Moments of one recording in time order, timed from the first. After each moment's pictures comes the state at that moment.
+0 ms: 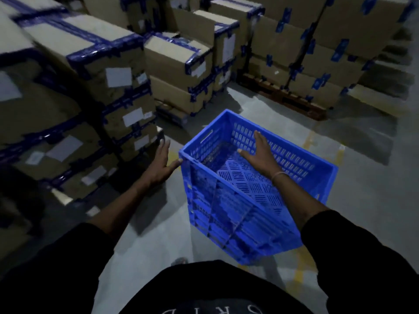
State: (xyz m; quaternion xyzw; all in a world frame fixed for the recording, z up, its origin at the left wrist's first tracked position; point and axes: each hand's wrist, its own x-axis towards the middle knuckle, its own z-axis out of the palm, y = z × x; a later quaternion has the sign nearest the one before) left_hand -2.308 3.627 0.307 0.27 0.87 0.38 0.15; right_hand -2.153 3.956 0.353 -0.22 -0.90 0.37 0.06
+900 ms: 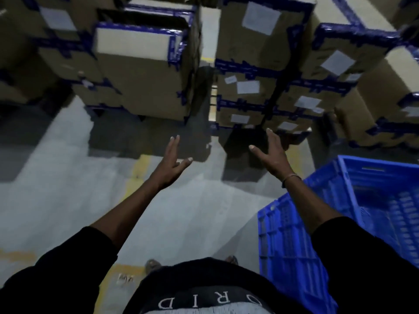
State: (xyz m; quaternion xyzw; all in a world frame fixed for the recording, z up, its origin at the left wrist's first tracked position) left_hand -1.967 3.330 0.300 -0.19 0.85 0.48 -0.05; right_hand -2.180 3.611 0.331 0.23 -0.89 0.37 -0.12
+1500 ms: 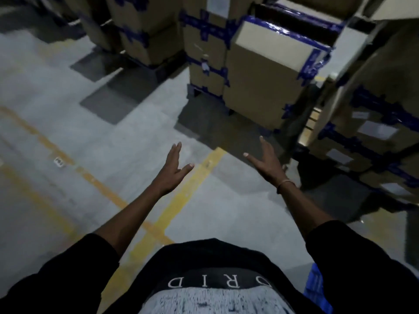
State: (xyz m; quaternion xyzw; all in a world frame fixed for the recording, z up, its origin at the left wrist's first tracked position) left_hand -1.676 3.091 0.253 -0.41 0.76 0.47 -0.17; right_hand -1.984 3.235 0.291 0.41 -0.79 0.34 -0.30
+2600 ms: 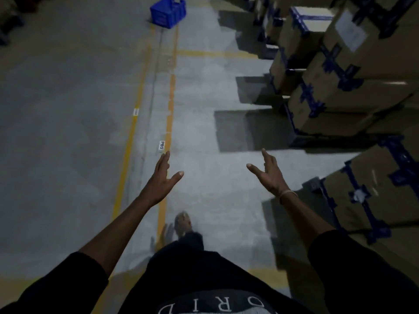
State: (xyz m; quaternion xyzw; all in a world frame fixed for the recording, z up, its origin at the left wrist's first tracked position) left_hand -1.443 2.692 0.247 -0.73 0.45 0.37 -0.36; right_hand -1.773 2.517 0.277 0.69 -0.57 0.15 -0.43
